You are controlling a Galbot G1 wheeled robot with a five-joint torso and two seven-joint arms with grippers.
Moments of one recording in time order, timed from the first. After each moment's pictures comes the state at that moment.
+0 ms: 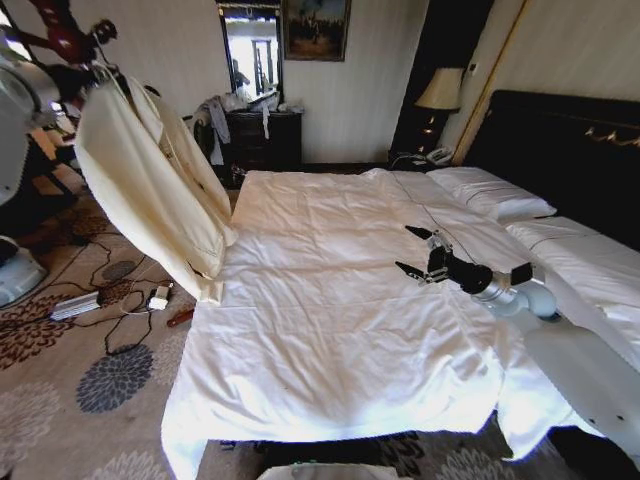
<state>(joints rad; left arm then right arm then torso) -0.67 -0.74 0.46 -0.64 -1.17 0.28 0.40 -0.93 0.59 0.46 1.68 1.10 0.34 -1.06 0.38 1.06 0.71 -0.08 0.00</state>
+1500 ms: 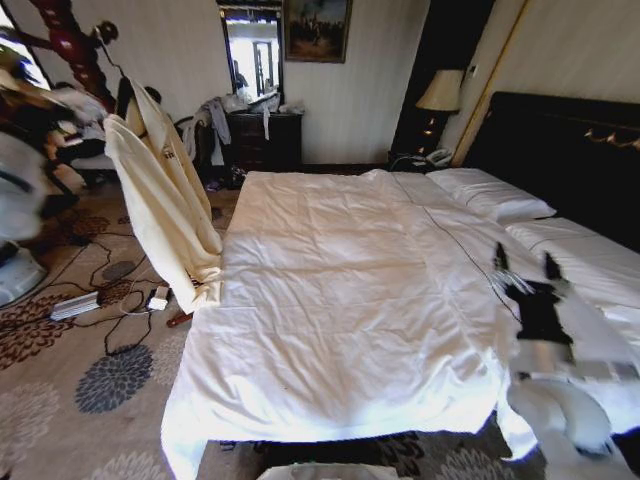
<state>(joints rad) 0.66 -0.39 -0.54 -1.94 -0.98 -0.14 -0.15 -1.63 1.23 1.00 2.19 0.64 0.43 0.01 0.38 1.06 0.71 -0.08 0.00</state>
